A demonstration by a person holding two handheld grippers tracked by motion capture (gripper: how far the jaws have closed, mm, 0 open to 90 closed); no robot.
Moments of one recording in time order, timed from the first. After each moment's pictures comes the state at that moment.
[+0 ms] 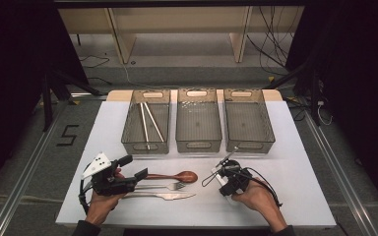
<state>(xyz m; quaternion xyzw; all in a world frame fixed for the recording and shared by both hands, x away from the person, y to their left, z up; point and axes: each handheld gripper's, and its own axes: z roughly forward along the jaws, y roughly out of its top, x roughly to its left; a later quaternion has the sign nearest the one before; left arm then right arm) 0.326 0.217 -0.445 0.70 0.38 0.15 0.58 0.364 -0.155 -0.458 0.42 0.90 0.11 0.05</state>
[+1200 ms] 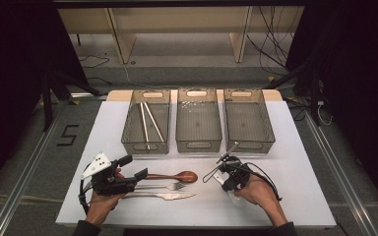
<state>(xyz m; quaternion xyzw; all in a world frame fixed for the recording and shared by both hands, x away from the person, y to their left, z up) 0.326 0.217 -0.445 0.70 0.38 0.16 0.58 0.377 -0.159 -0.454 0.42 0.90 0.11 0.01</state>
